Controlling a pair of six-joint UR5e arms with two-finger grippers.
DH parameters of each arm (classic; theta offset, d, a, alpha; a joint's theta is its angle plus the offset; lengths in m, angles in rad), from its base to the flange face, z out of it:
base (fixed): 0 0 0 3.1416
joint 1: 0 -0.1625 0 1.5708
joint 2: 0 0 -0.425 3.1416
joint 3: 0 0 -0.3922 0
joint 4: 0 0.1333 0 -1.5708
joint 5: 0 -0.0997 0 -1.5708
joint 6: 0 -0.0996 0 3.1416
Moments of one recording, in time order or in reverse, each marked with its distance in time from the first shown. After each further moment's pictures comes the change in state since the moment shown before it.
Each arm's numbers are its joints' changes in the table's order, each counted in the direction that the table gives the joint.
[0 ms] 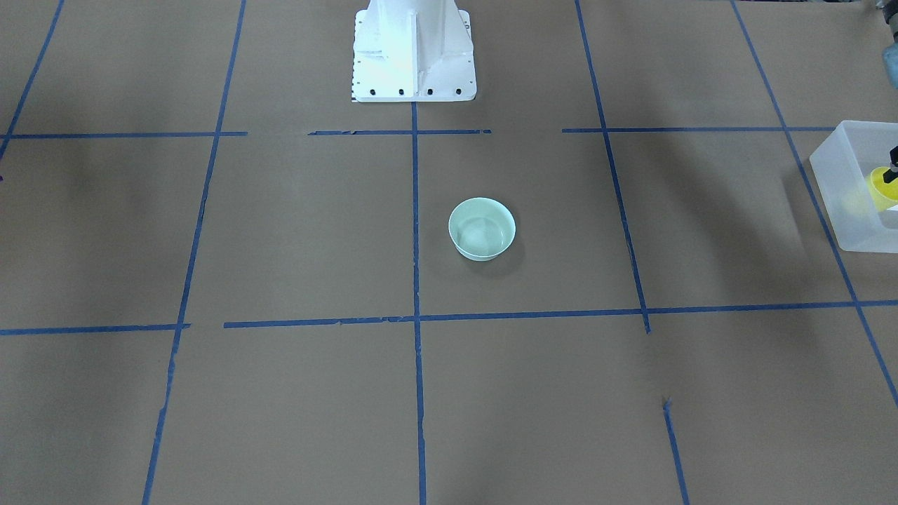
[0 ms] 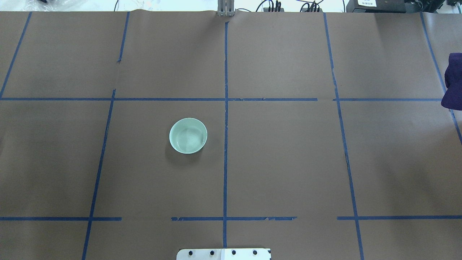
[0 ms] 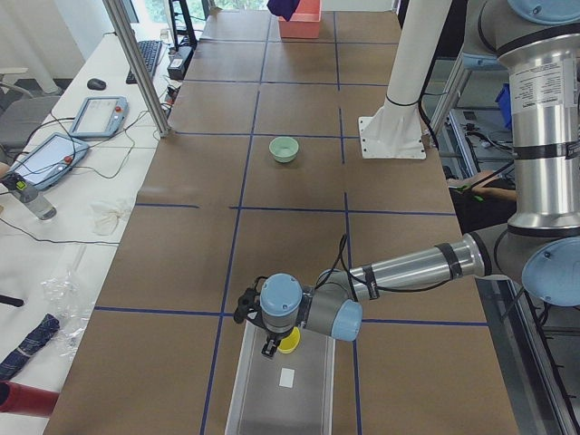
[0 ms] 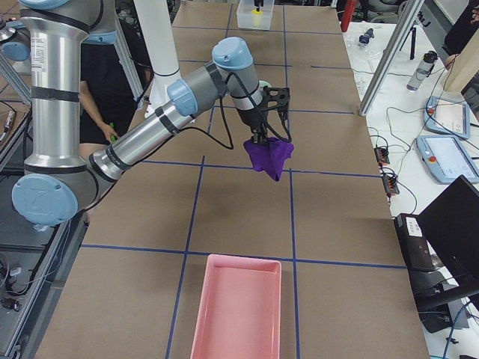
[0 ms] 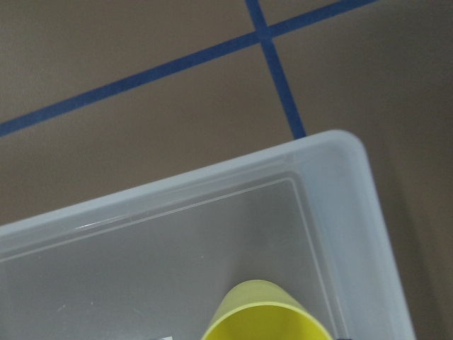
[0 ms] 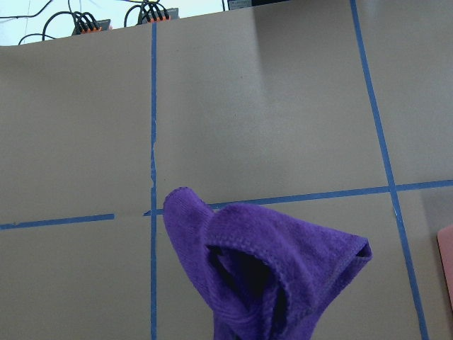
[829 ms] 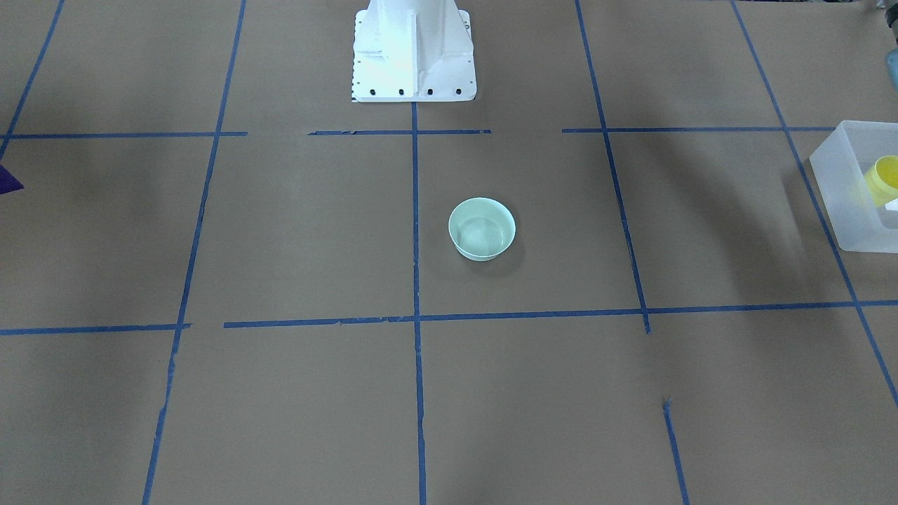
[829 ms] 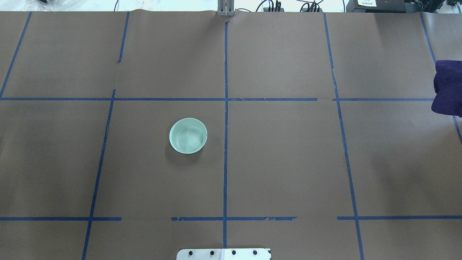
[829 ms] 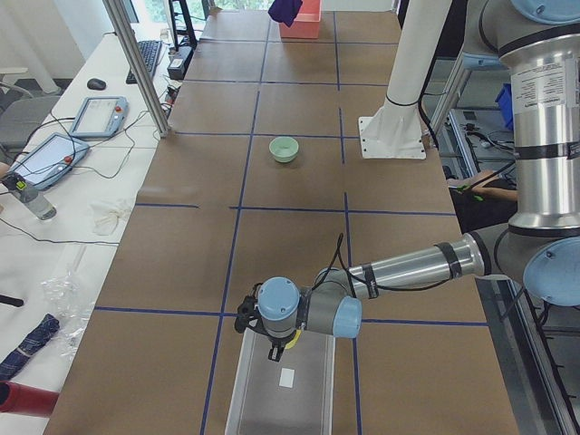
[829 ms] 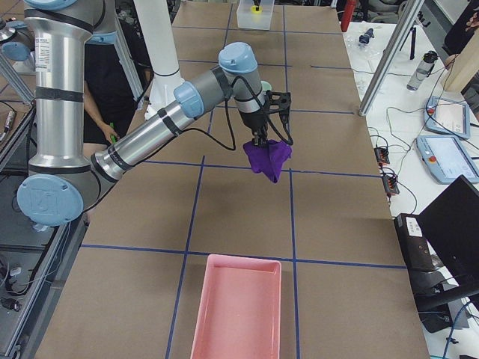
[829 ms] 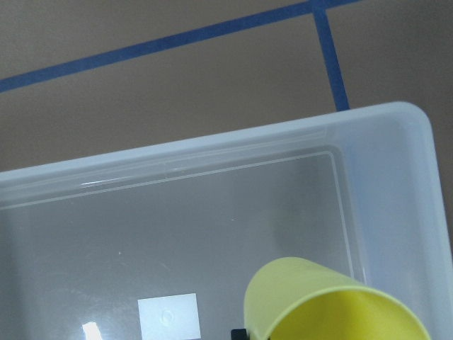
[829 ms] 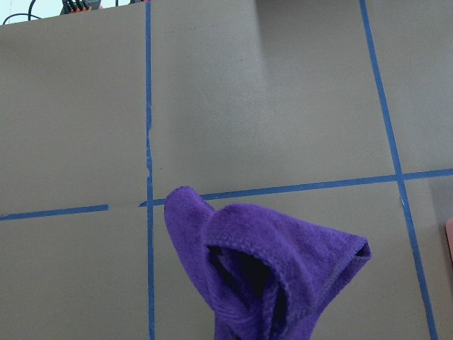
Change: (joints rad) left arm -0.001 0.025 0.107 0.073 0.008 -0.002; right arm 0.085 -0.028 -0.018 0.002 0.045 -0.074
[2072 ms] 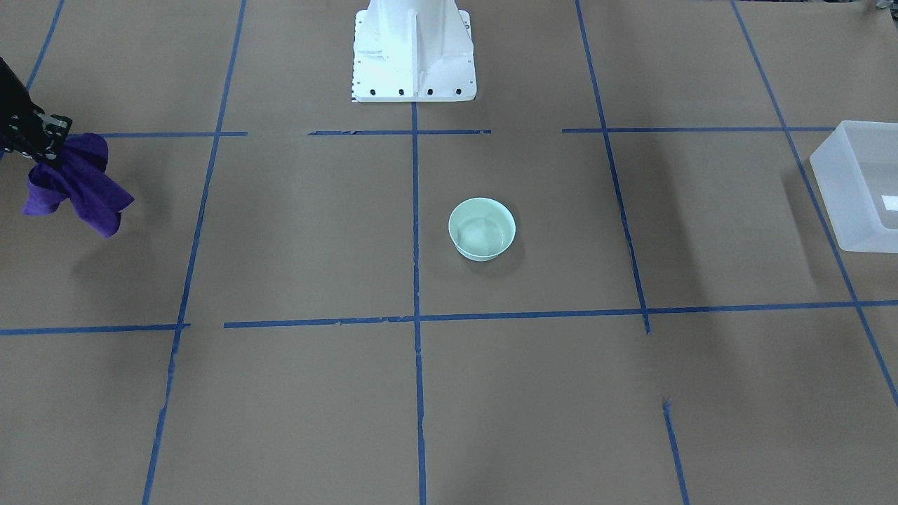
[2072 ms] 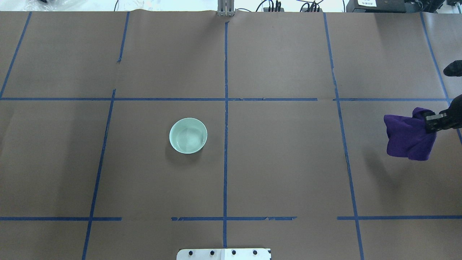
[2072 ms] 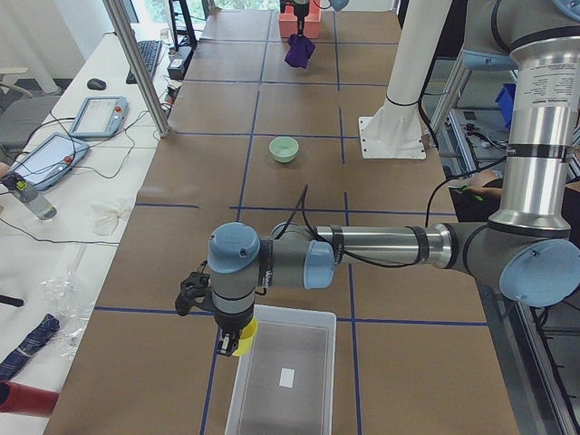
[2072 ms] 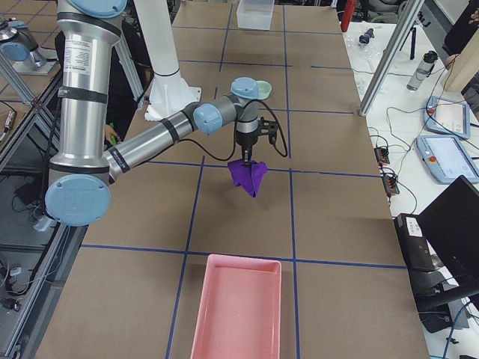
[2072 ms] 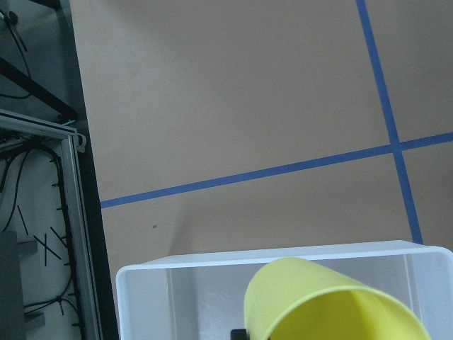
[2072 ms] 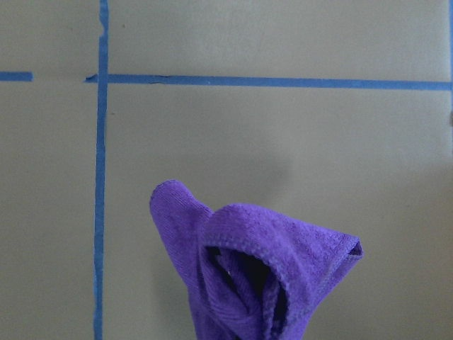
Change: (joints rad) left arm 0.210 0.130 -0.155 0.310 -0.209 -0.056; right arm 0.390 0.040 -0.057 0.033 0.214 -0.137
